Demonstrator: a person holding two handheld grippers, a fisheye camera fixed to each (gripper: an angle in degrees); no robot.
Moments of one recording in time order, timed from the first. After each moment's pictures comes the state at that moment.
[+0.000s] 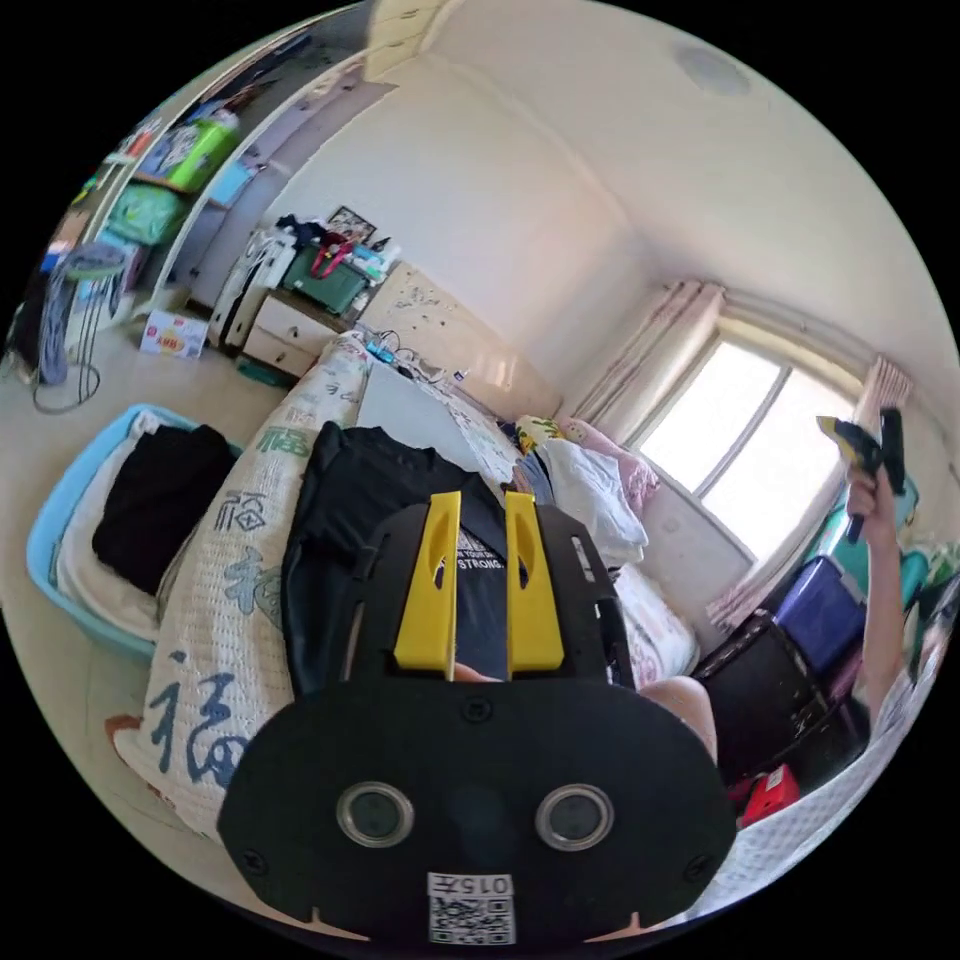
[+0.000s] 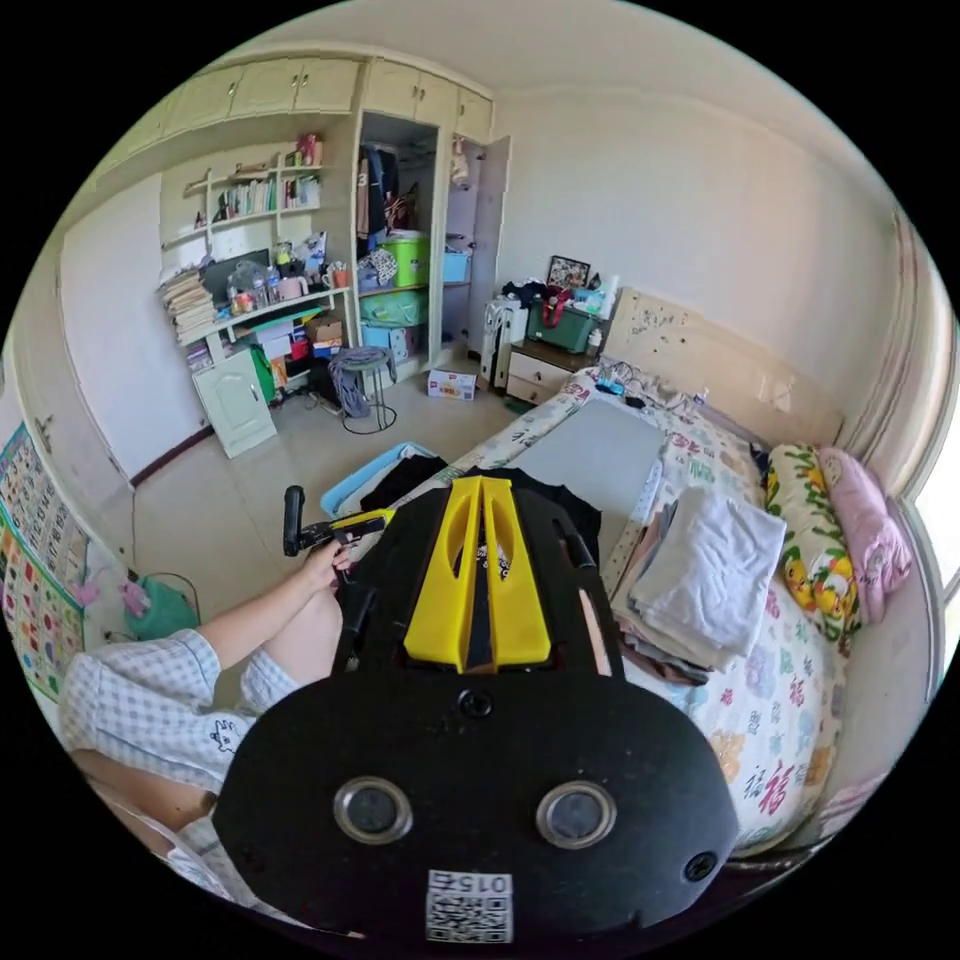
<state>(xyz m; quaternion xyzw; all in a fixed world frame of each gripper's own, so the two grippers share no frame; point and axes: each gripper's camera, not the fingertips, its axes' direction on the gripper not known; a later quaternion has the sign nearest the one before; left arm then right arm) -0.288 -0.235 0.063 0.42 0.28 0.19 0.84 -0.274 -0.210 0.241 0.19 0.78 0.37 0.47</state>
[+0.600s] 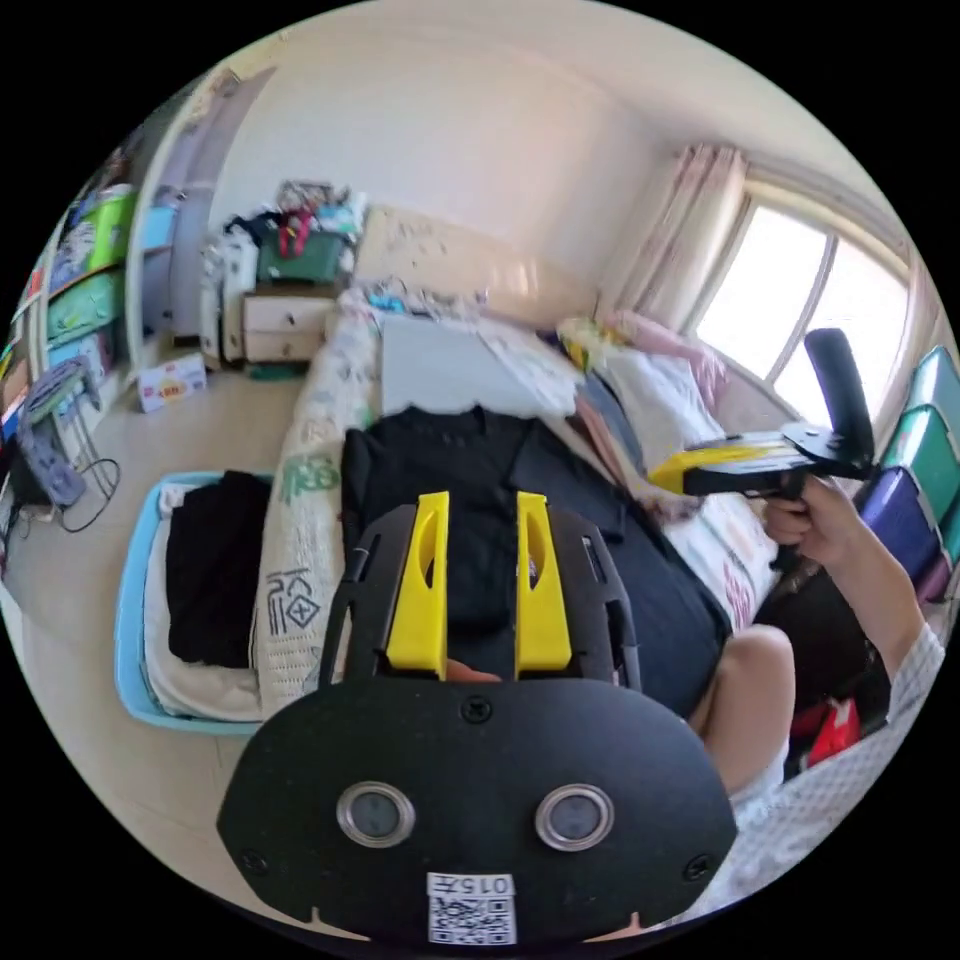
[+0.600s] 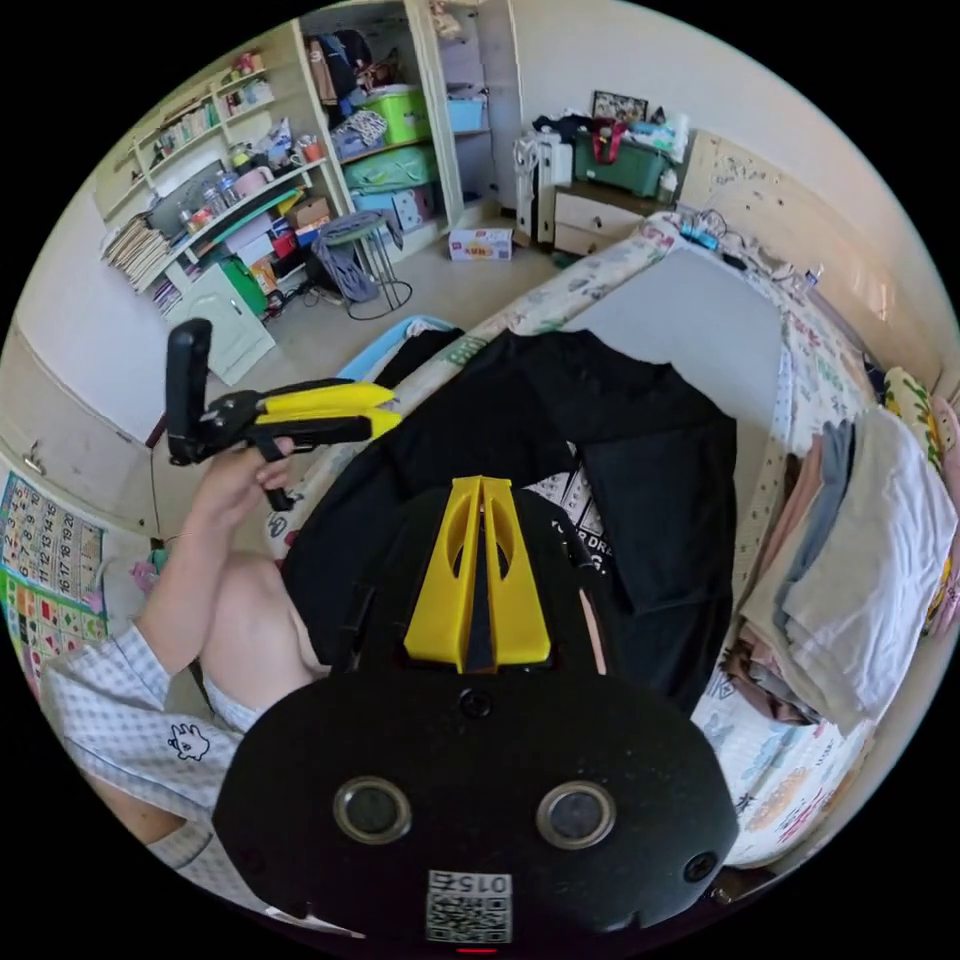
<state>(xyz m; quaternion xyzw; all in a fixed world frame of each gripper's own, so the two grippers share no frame) -0.194 -0.385 0.012 0.31 0.12 0.29 0.90 0.258 0.049 0.083 0.15 0.63 0.51 0.56</state>
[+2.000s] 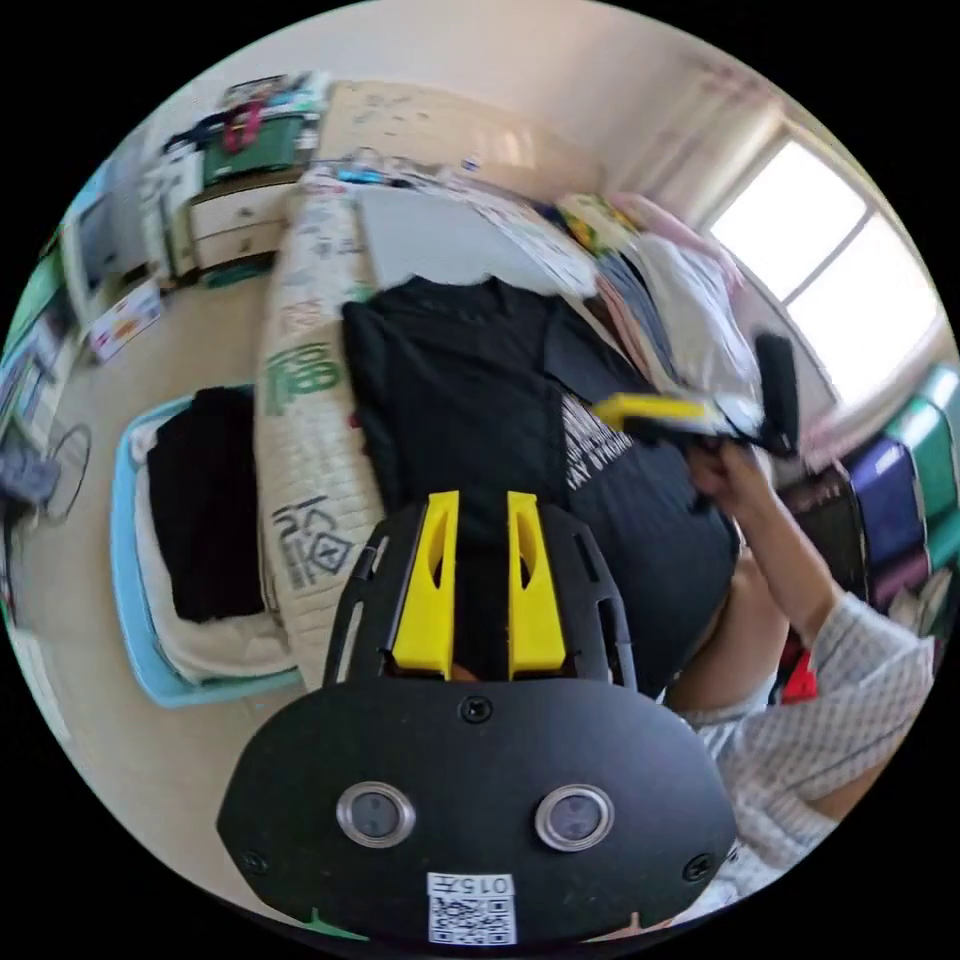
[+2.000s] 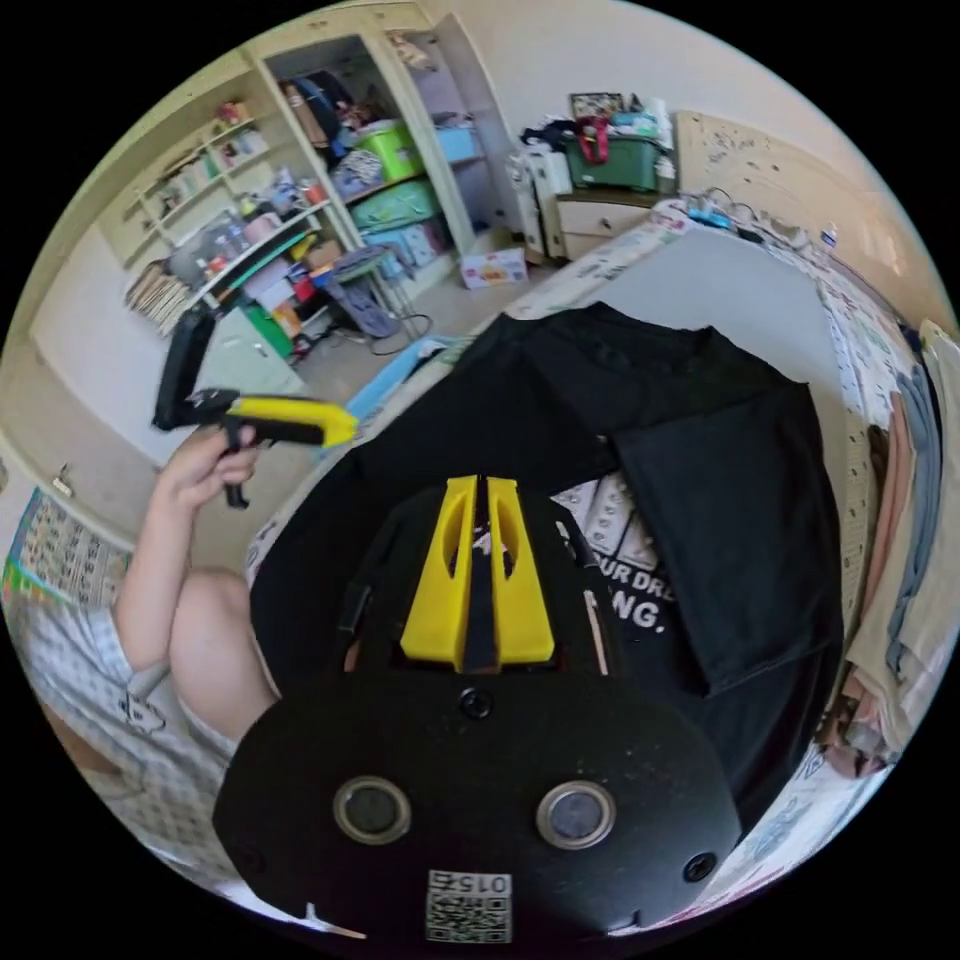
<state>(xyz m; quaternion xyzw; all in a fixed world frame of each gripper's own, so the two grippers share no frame) -0.133 -0.517 -0.033 0.16 0.09 0.29 0.94 0.431 -0.031 0.236 0.23 0.62 0.46 0.59</state>
